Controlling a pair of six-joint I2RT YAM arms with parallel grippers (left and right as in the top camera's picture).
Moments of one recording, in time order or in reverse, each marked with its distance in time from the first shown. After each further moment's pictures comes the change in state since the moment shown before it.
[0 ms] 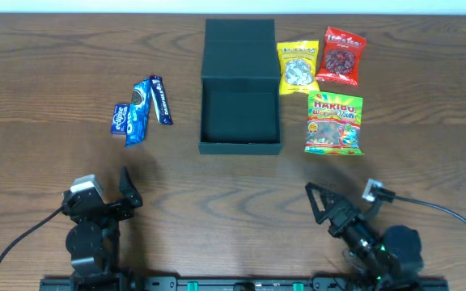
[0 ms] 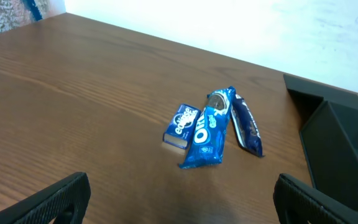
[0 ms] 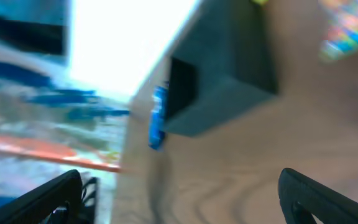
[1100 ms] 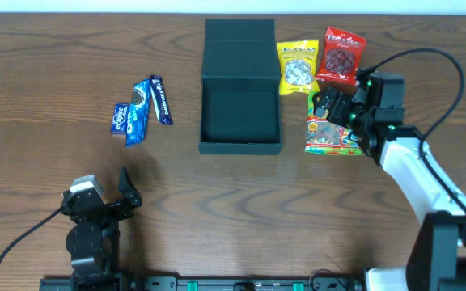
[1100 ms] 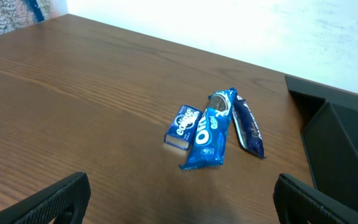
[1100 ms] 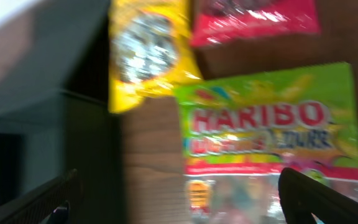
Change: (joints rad) left arm 0.000 -0.001 -0.001 0.003 -0.007 0.000; right arm -0.177 1.586 0.777 0.200 0.207 -0.653
